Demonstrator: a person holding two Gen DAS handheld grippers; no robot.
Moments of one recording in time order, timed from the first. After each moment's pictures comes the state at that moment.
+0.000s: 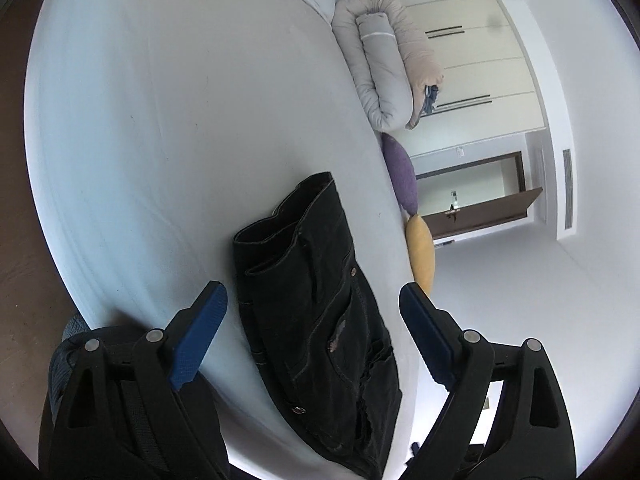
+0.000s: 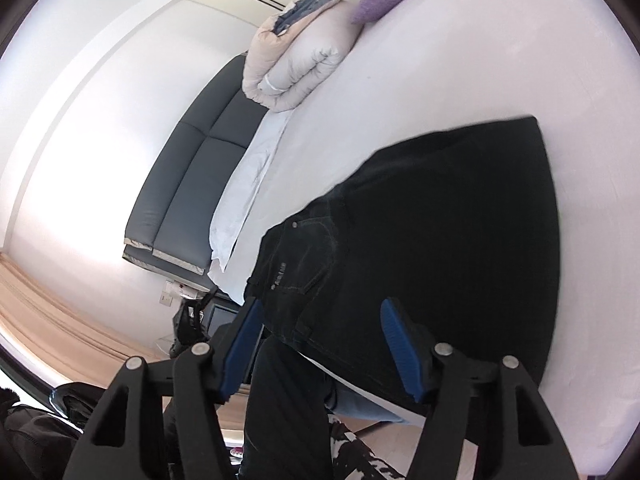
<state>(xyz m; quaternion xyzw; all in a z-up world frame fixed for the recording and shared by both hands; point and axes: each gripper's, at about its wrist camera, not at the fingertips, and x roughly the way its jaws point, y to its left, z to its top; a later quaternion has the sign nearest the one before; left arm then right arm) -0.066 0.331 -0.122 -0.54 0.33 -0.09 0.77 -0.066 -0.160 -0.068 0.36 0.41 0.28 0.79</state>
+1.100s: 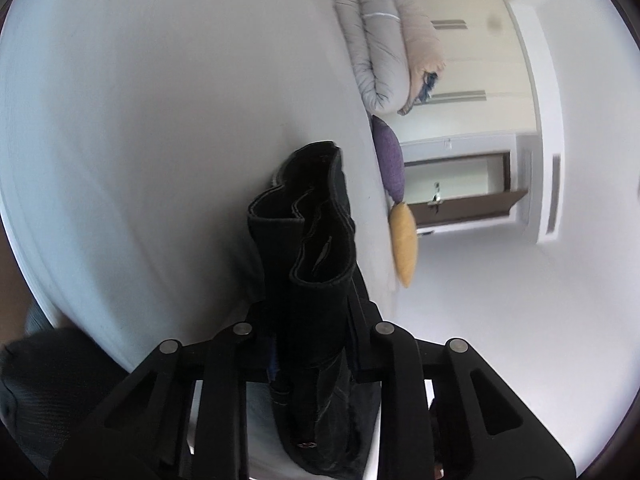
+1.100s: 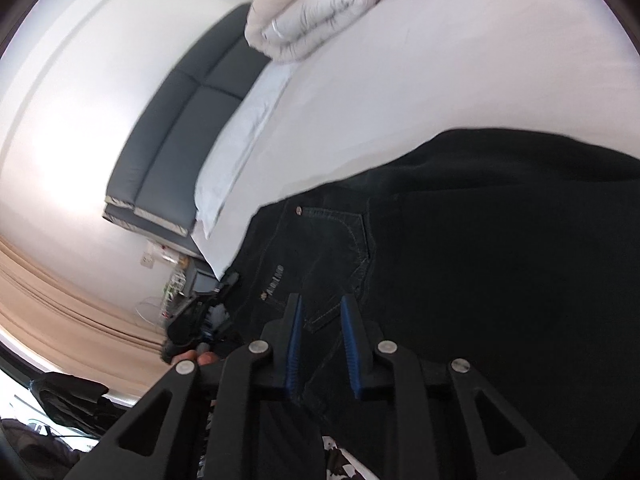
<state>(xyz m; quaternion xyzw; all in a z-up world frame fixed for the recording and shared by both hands) -0.020 0.302 -0.184 -0.56 0.33 -0.13 0.74 0.041 -0.056 -0.089 0.29 0.49 0.31 0.76</state>
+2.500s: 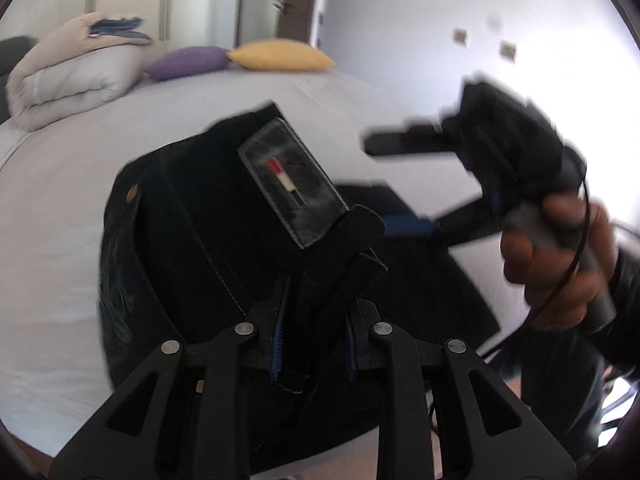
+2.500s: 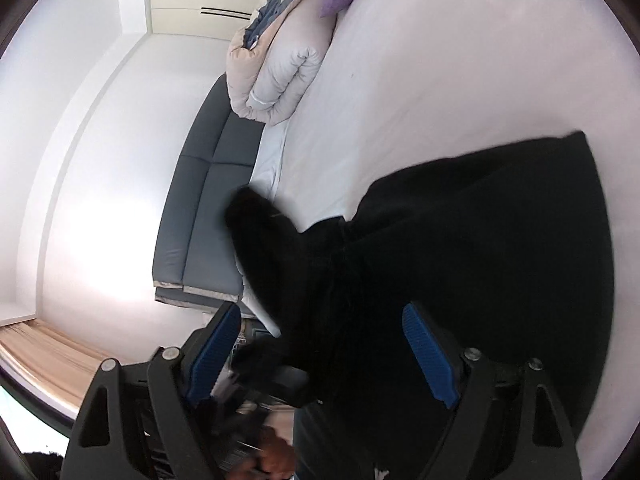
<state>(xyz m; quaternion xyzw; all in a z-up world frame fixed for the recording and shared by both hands) -0.040 -0.095 -0.026 0.08 0.36 -0.34 0.86 0.007 -0.221 -0.115 0.47 0.43 0.29 0.71</state>
